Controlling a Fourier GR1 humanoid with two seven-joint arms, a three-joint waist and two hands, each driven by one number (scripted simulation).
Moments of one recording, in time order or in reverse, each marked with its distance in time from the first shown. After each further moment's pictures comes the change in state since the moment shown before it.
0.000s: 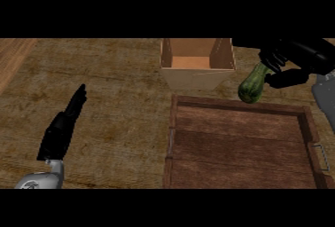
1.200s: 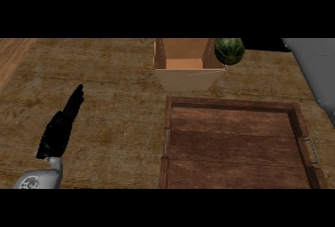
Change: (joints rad) left arm -0.018 0.007 0.029 0.063 -0.004 0.004 -0.010; right arm -0.542 0.147 -0.010 0.620 -0.258 0.061 -0.289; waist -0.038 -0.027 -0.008
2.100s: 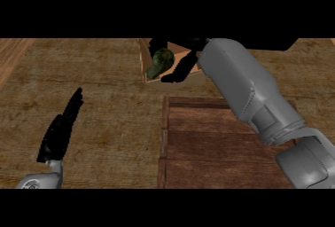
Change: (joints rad) left arm 0.024 -0.012 0.004 0.000 -0.015 0.015 -0.008; right arm -0.112 0.325 0.109 0.335 0.142 -0.132 0.029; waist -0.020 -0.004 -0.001
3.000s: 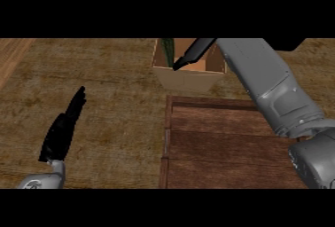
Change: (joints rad) left arm -0.002 -0.012 -0.014 -0.029 -0.001 -0.007 0.010; right arm -0.060 -0.061 -0.378 0.145 -0.344 0.128 0.111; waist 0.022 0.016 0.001
